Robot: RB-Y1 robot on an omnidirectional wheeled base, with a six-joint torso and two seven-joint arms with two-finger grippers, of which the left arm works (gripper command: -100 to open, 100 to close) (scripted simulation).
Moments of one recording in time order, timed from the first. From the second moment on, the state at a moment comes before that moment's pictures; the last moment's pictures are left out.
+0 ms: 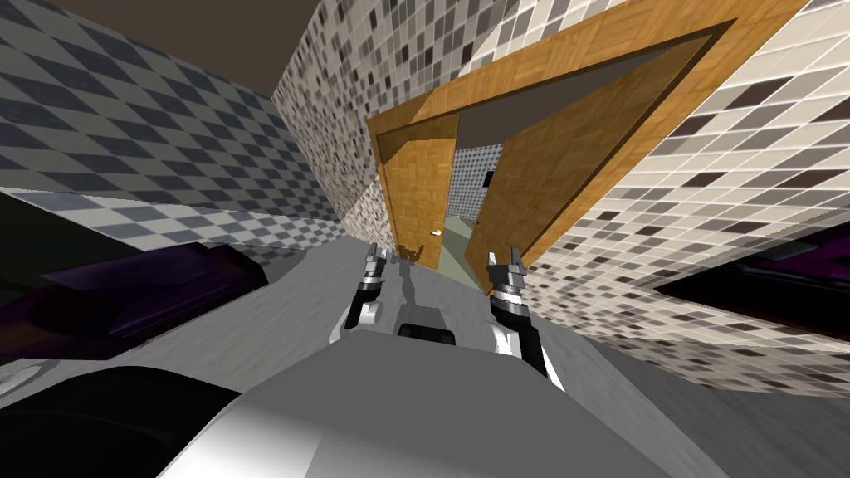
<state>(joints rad) 0.38 0.06 -0.02 -1.98 0.07 -0.54 -0.01</state>
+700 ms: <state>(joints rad) 0.32 0.07 -0.05 -1.83 0.05 -0.56 0.00</state>
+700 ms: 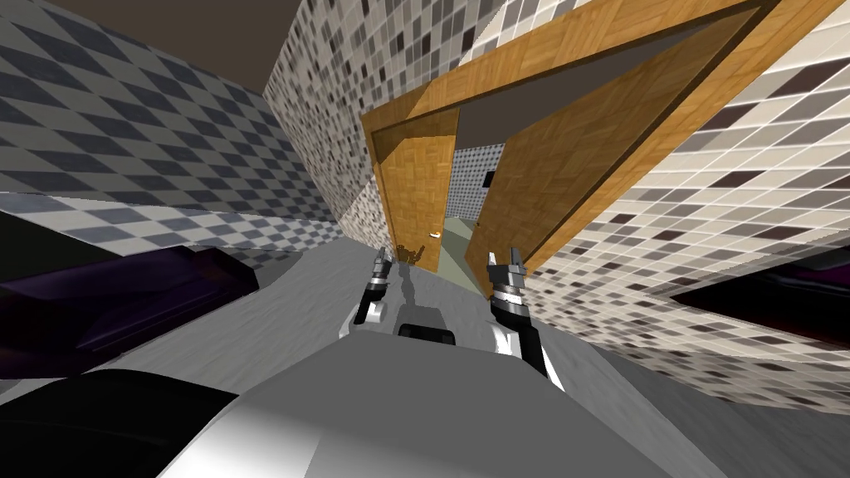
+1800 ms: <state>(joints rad) 0.19 0.09 -0.09 -1.51 0.02 -0.63 0.04</state>
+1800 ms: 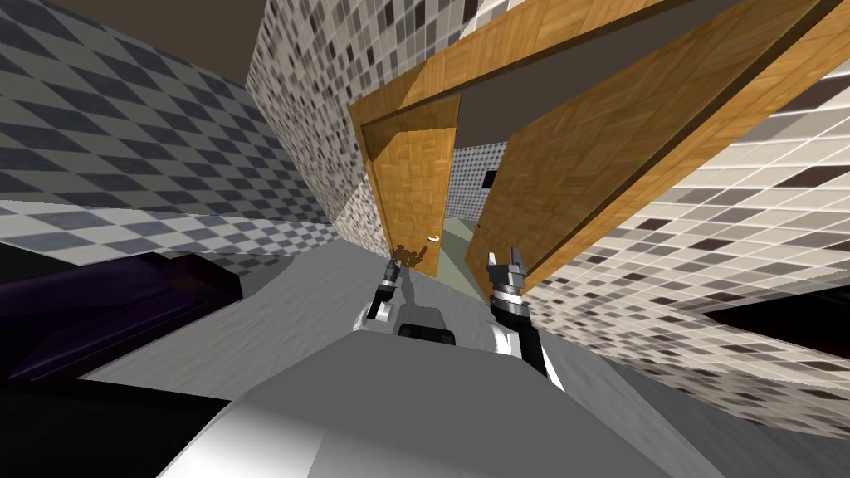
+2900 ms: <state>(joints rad) 0.07 0.09 -0.13 -1.20 -0.02 -0.69 0.07</state>
